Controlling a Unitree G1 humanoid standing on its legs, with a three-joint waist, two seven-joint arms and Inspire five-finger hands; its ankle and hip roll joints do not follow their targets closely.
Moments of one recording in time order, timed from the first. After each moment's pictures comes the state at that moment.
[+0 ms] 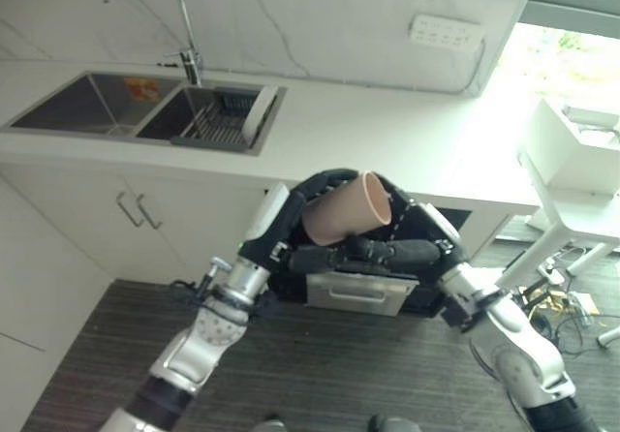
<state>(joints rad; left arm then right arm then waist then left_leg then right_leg) -0.18 0.57 -0.35 -0.07 0.13 -0.42 0.14 -0.09 -0.49 0.19 -0.26 0.78 0.13 0.14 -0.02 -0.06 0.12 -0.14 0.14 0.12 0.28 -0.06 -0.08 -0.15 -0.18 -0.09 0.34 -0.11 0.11</state>
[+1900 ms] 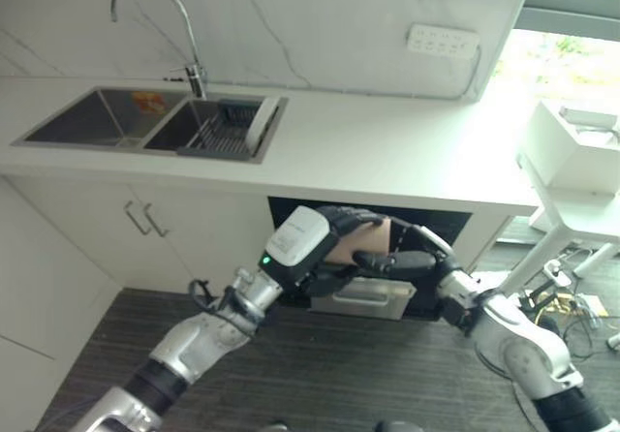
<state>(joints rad) -0.27 0.65 -0.52 0.07 0.56 -0.50 0.34 -0.12 -0.53 0.21 -0.19 0.91 0.32 0.02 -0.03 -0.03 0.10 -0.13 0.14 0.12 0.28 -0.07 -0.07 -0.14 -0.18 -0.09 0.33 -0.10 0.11</state>
